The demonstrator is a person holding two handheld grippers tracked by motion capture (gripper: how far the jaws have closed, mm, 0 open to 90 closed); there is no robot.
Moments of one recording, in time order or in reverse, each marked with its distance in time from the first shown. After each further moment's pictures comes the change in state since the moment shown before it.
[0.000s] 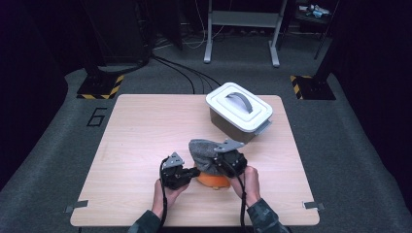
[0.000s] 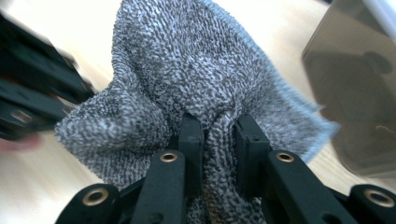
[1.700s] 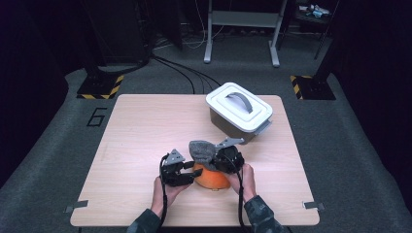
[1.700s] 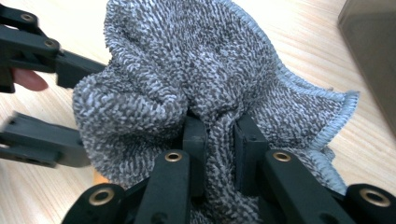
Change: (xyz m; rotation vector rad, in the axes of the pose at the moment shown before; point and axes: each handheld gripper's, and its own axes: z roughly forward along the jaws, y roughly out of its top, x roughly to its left) left arm -0.007 0.015 -0.001 0.036 0.051 0.034; right arm -0.022 -0.014 0.038 0.024 0.119 0.119
